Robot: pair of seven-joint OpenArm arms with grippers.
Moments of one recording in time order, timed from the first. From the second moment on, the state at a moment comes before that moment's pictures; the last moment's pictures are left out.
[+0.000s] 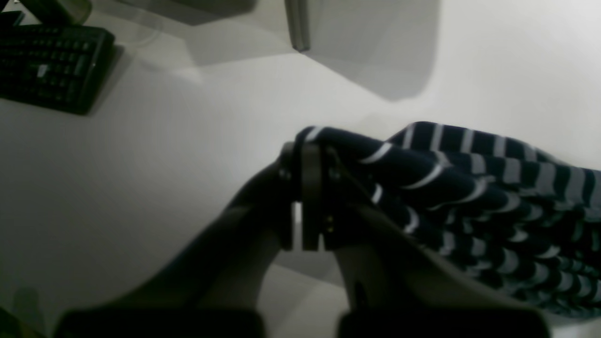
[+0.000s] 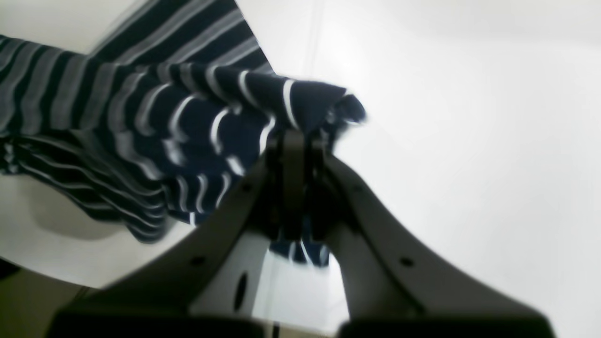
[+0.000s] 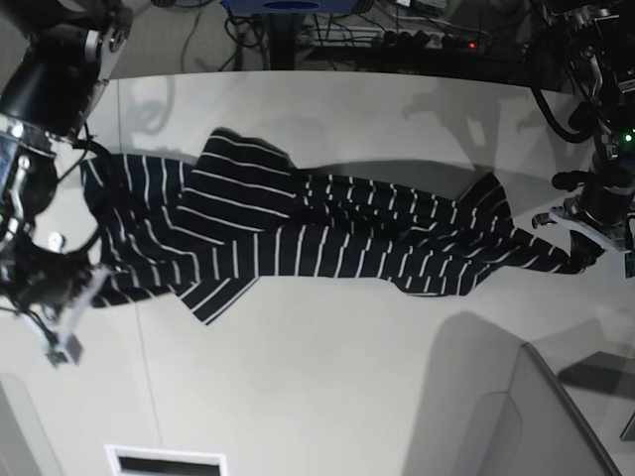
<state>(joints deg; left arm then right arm) 14.5 -18.7 -27.4 107.1 -17.5 -9.8 42.5 13.0 5.6 20.3 94.2 14.5 30.7 -80.6</state>
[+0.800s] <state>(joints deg) 18.1 -18.4 -23.3 102.4 -13.4 -9.6 43.0 24.3 5.9 12.7 63.1 14.1 30.4 -63.8</state>
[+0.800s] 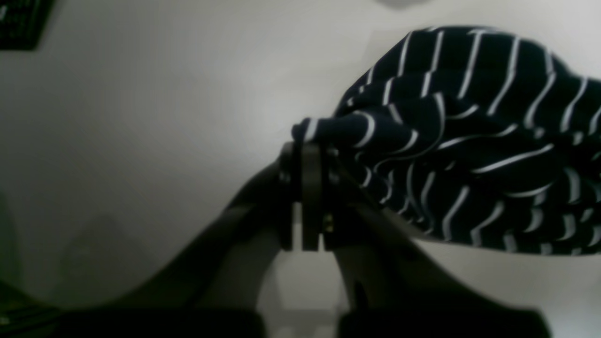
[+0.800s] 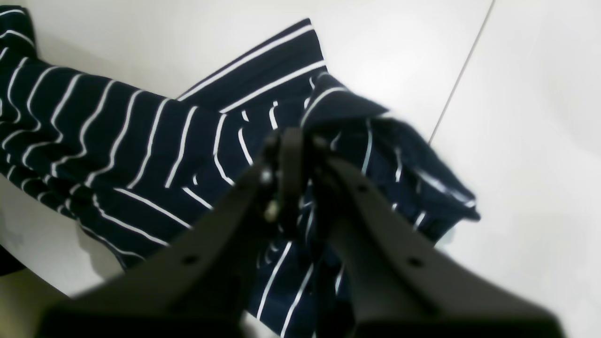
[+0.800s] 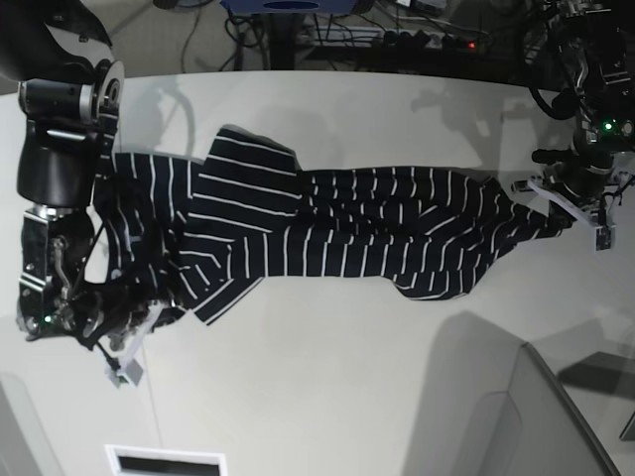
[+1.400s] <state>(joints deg) 17.8 -13.6 -23.2 102.6 0.5 -9.8 42.8 -11.2 1.5 8.6 94.9 14.9 30.8 -65.3</state>
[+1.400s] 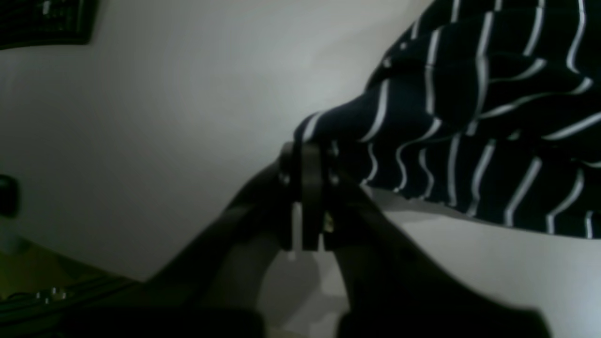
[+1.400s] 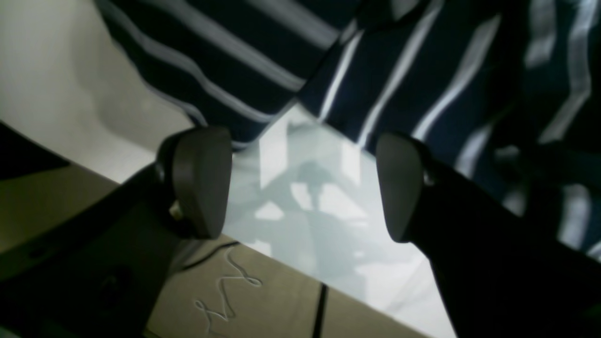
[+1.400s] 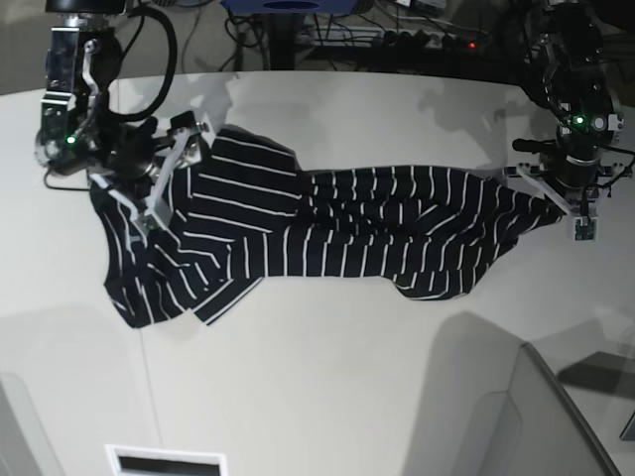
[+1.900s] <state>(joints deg) 17.9 -13.6 -23.2 102.6 0.5 -9.8 42.8 -10.8 -1.5 4.9 84.5 15.1 30.9 -61.3</state>
